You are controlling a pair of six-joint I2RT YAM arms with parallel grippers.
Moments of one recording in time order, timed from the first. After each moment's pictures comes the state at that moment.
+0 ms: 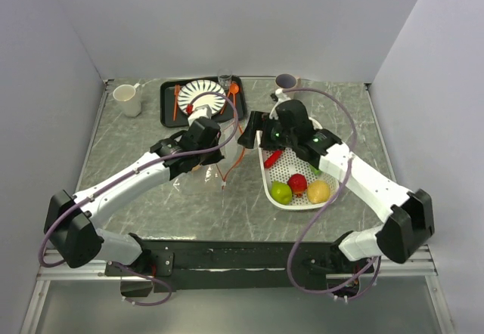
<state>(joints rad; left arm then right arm) -0.75 1.36 1.15 -0.54 -0.30 -0.81 0.61 1.37 1.18 -0.39 -0.13 0.60</state>
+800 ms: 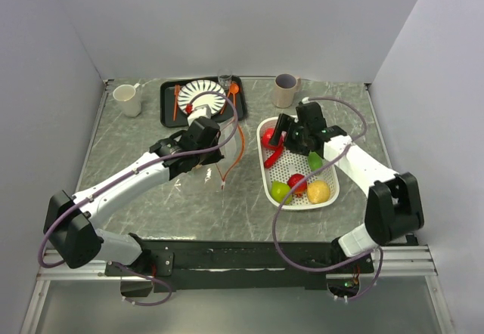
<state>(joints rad) -0.75 1.35 1.15 -0.55 -0.30 -0.81 0.34 1.49 1.08 -0.43 -0.09 0.60</state>
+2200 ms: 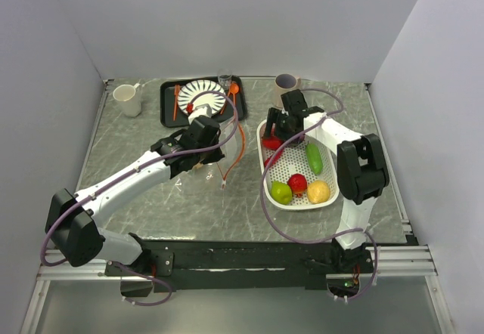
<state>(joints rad) -0.74 1.37 1.15 -0.53 -0.27 -0.81 0.33 1.90 1.39 -0.49 -0.09 0.52</state>
